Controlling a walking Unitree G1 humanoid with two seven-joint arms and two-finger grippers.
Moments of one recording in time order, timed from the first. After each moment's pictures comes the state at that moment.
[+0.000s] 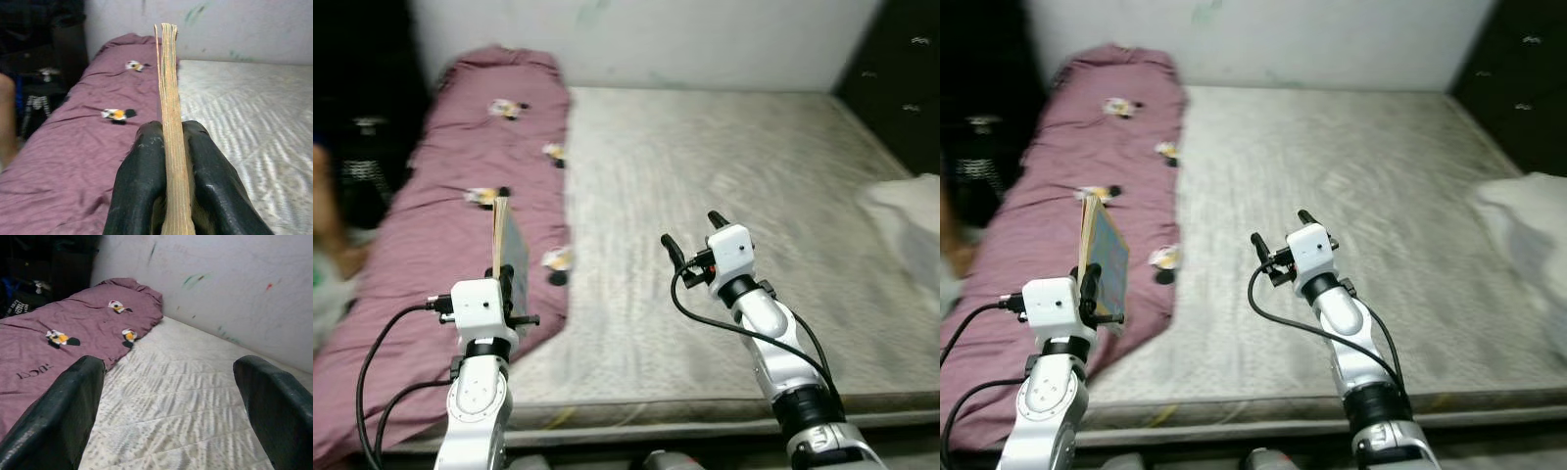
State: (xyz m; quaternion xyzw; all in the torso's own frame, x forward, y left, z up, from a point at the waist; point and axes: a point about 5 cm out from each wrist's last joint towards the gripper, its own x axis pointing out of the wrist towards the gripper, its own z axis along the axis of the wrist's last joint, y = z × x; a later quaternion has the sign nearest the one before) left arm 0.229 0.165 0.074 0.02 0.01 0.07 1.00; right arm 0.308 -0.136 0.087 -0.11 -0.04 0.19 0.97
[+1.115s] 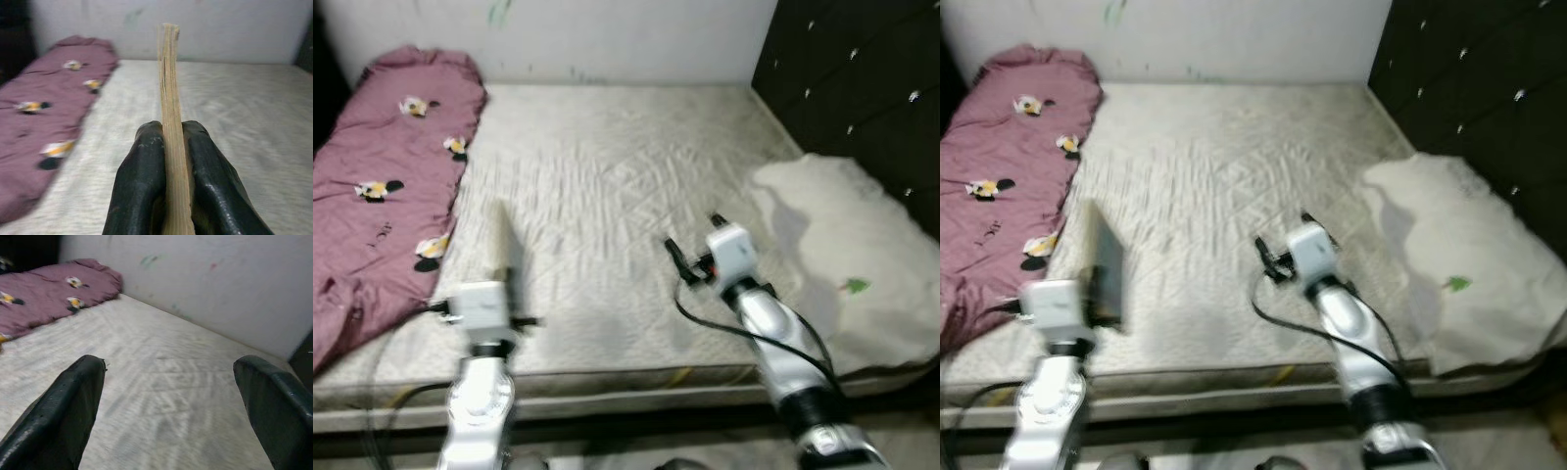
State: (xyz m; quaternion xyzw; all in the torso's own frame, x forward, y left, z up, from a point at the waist) left arm 0.229 0.154 0.075 0.01 0.01 0.05 1.00; right arm 0.306 -0.143 0.085 -0.12 -0.04 0.19 0.97
